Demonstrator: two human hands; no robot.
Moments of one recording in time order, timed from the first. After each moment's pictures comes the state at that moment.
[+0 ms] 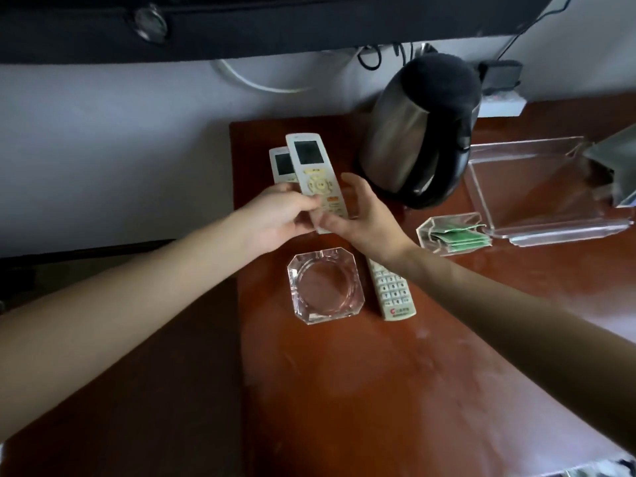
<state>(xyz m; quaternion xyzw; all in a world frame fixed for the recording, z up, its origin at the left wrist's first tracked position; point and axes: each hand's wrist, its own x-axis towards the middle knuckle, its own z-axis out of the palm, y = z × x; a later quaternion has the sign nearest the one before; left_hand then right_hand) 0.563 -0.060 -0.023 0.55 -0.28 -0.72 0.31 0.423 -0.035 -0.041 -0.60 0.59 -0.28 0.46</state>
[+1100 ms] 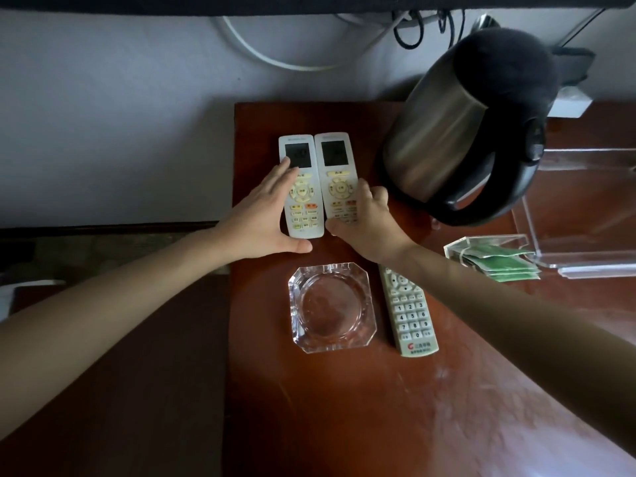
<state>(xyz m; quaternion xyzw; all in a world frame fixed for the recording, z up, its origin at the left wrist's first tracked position) 0.613 -0.089 -0.106 0.55 -0.77 -0.31 0.07 0.429 -0.084 -0.098 -0.62 0.66 -0.13 0.40</state>
